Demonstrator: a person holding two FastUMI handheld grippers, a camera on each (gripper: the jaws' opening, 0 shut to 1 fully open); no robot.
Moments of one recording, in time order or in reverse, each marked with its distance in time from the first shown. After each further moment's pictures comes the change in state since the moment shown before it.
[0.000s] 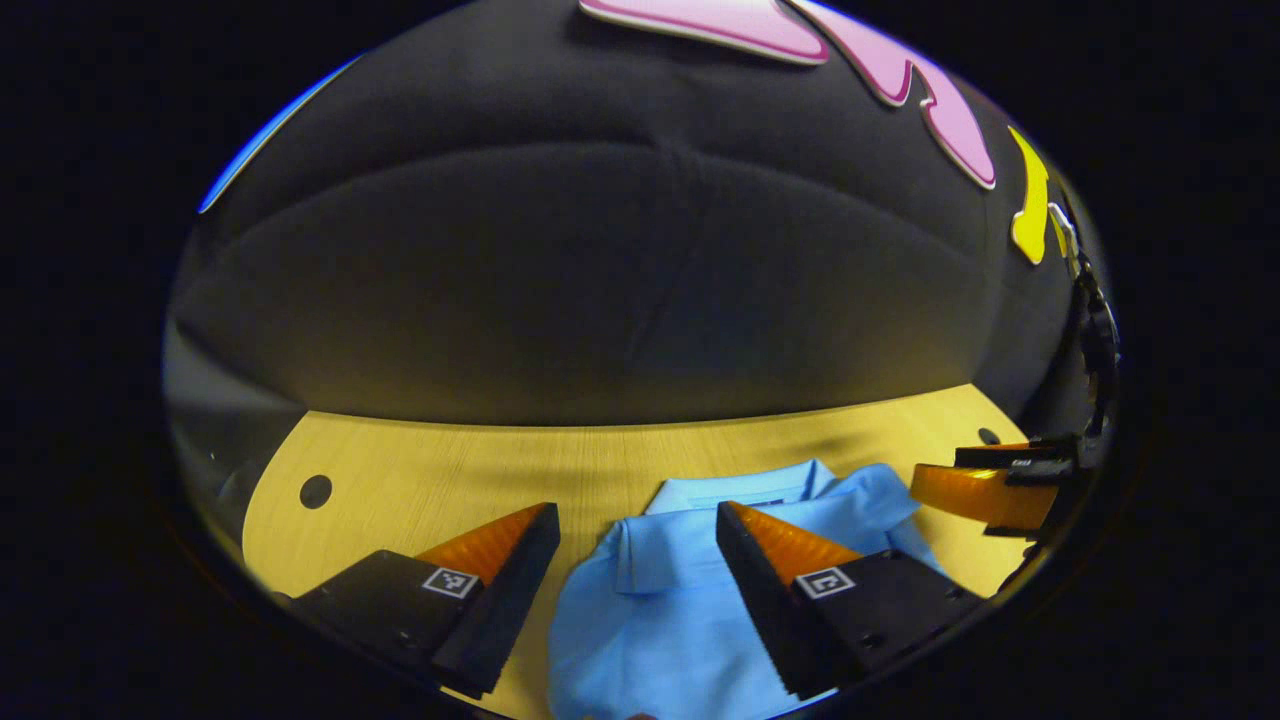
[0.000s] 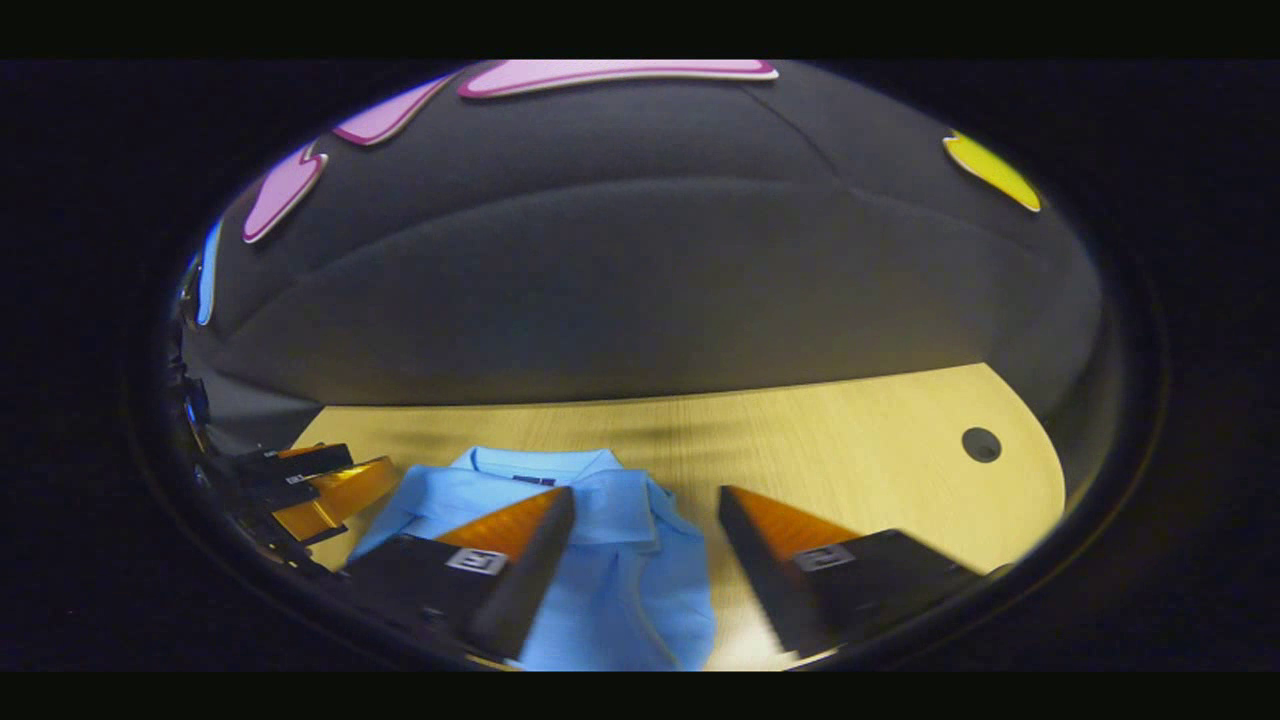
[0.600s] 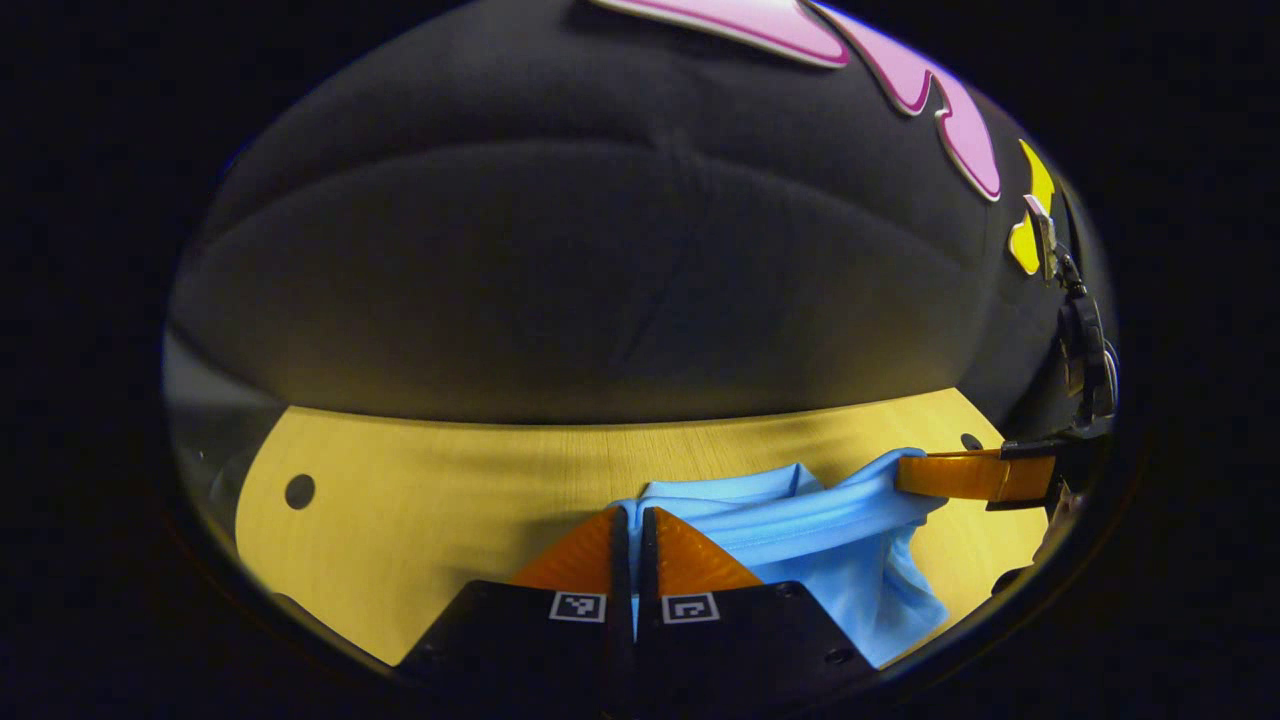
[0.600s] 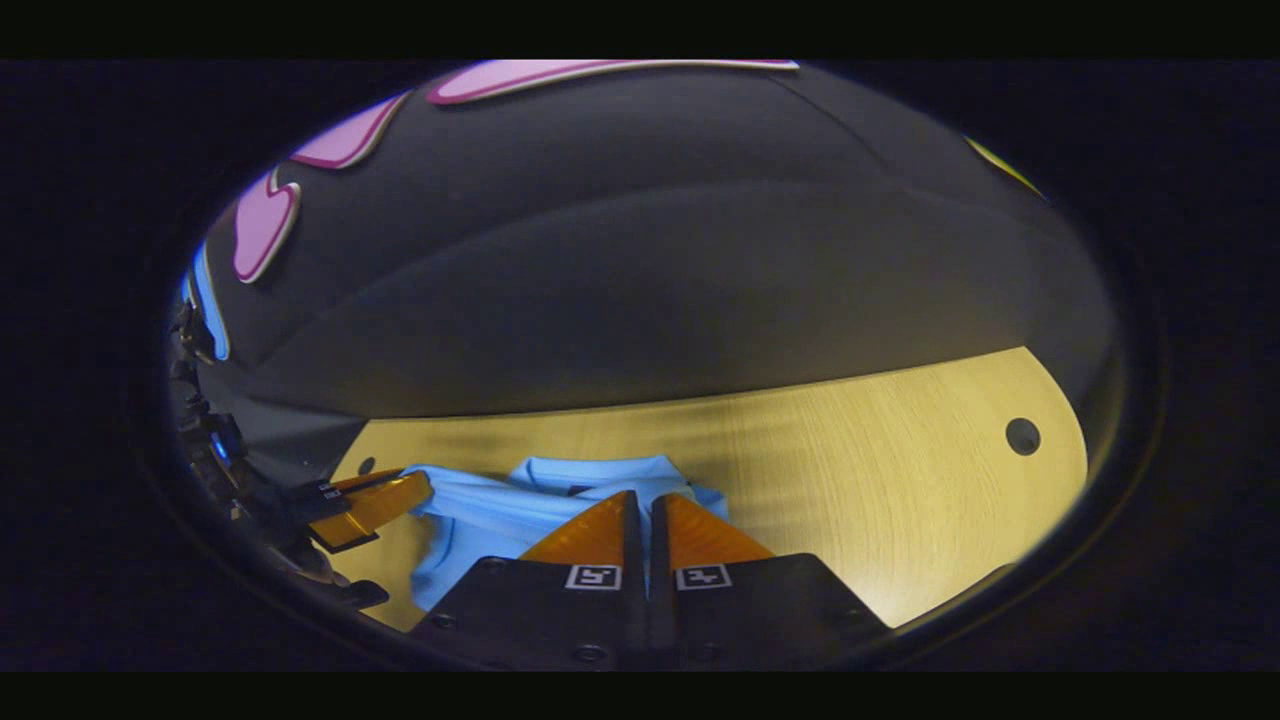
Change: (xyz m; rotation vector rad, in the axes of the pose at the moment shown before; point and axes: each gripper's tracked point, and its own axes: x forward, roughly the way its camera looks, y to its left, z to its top) left arm 0.033 0.000 -0.008 -0.012 0.058 -0.031; right arm 0.032 0.027 0.004 0.065 0.103 0.097
